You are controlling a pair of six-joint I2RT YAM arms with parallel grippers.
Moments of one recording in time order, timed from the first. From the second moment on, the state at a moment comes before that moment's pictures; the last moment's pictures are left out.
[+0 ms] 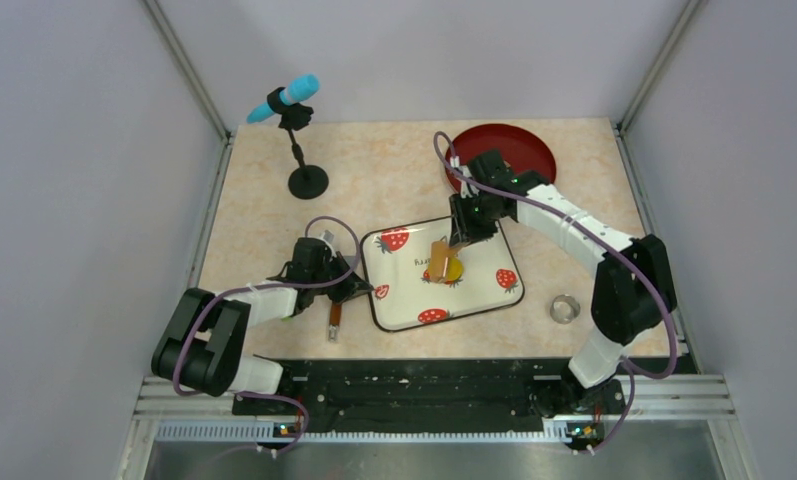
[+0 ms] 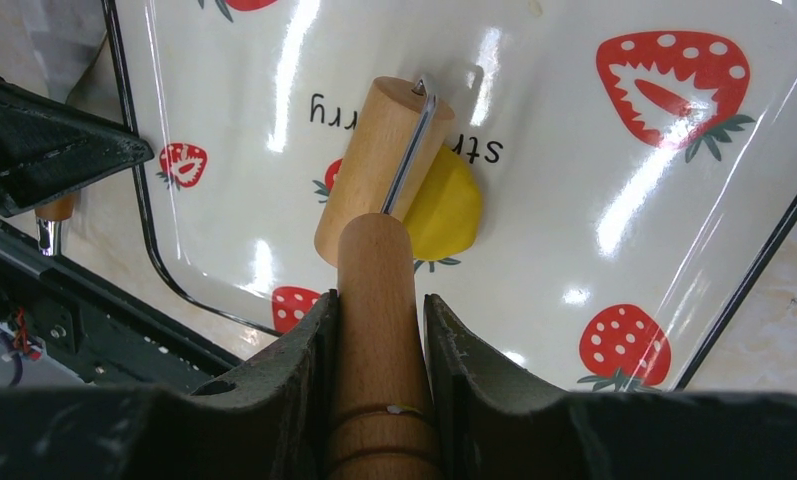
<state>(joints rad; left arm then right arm) -0.31 1.40 0.41 0.17 0.39 -0.87 0.52 1.71 1.34 -0.77 -0.22 0.26</state>
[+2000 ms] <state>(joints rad) -0.32 1.40 0.41 0.18 0.38 -0.87 0.56 1.65 1.38 -0.87 -0.08 0.21</state>
